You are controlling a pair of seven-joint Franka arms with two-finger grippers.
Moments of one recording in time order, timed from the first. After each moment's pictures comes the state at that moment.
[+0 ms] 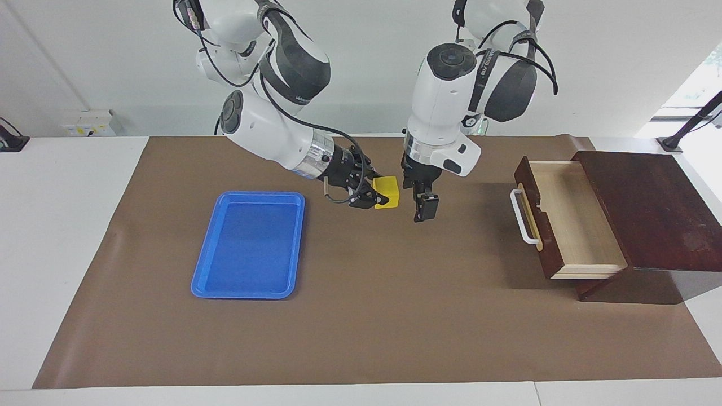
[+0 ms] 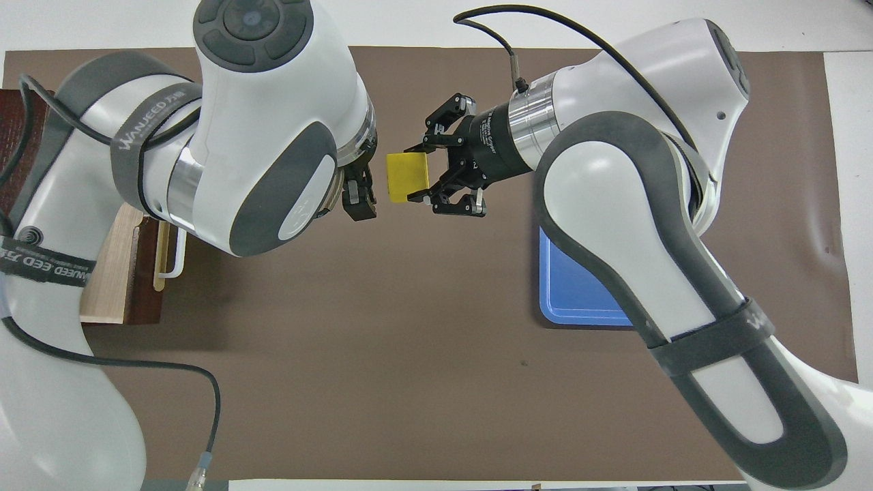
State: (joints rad) left arm -0.48 0.43 -0.12 -1.19 0.04 1.67 -2.24; right arm 0.31 0.35 0.09 -1.46 0.80 1.97 1.65
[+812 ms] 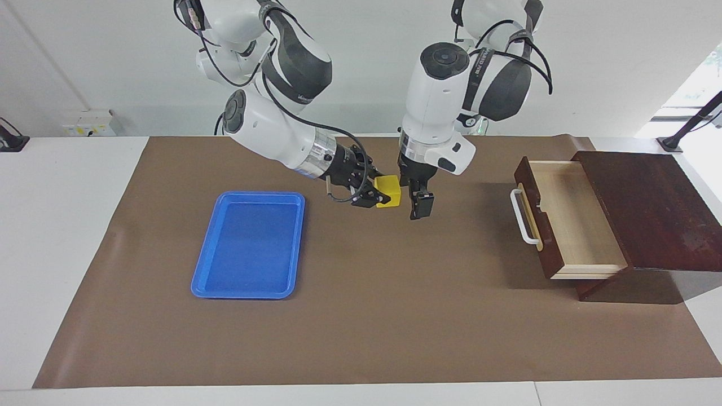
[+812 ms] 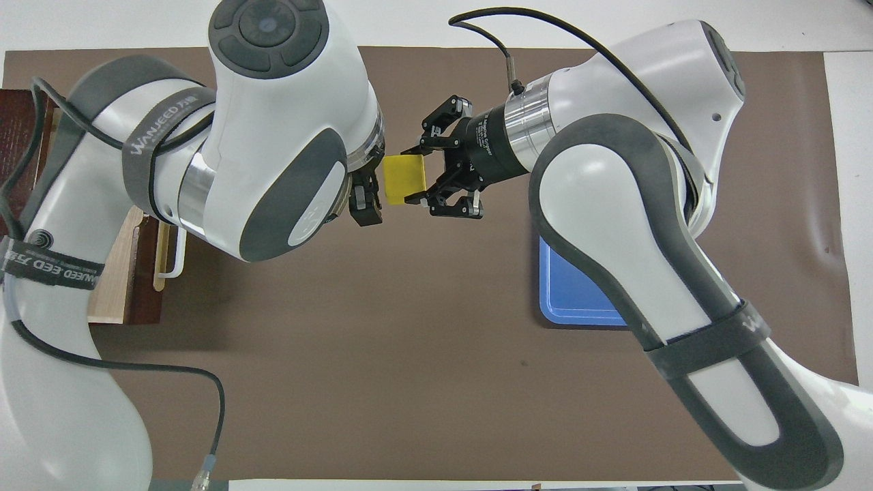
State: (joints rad) left arm -0.49 0.43 -0.11 -1.19 0.04 1.66 -2.24; right arm 0.32 0.35 0.09 -1.46 0.80 1.97 1.65
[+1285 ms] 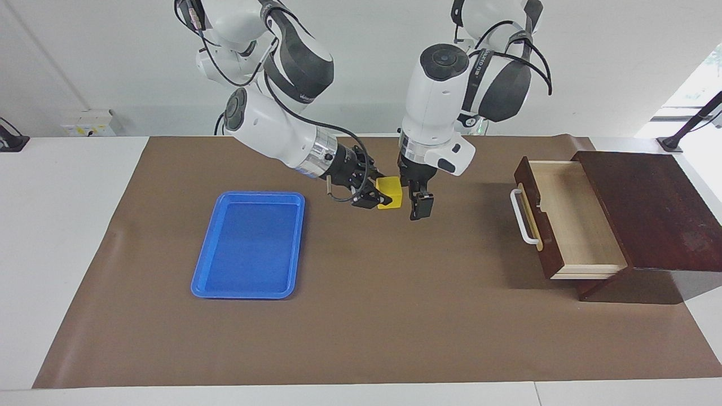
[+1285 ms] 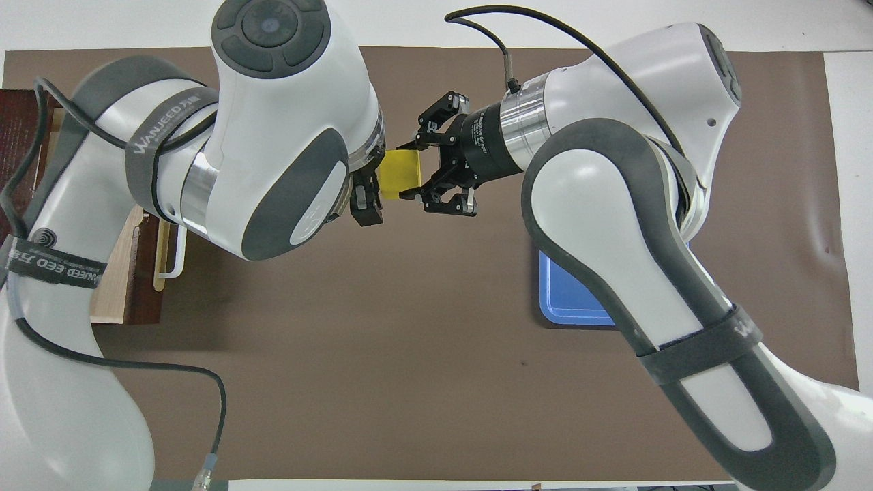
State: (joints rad) left arm -0.49 0.43 -0.11 -1.19 0.04 1.66 -2.25; right arm 0.34 0.35 0.09 -1.46 0.80 2.02 1.66
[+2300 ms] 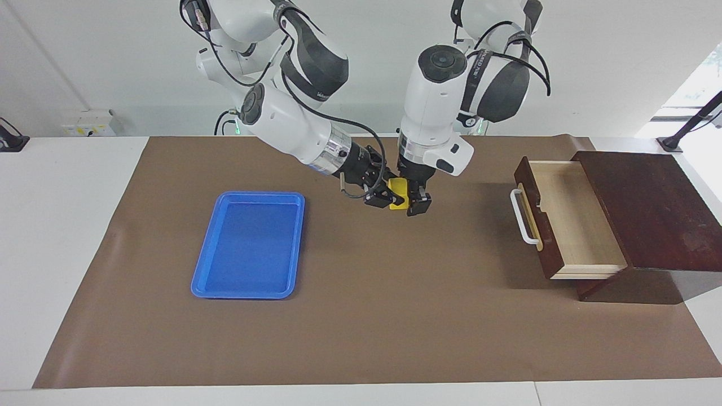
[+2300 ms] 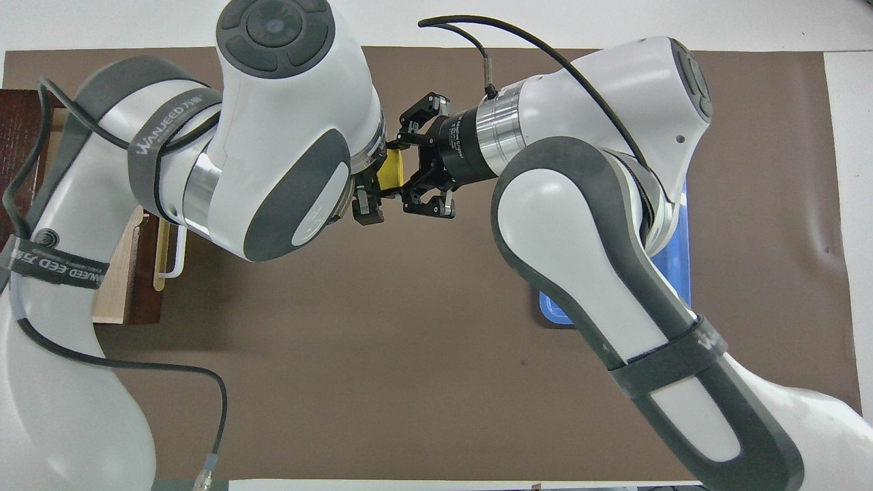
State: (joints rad) left arm -0.49 0.43 -0.12 -1.19 0.03 1.64 -2.25; right arm 0.37 0.36 0.09 -1.46 0.80 2.08 1.67
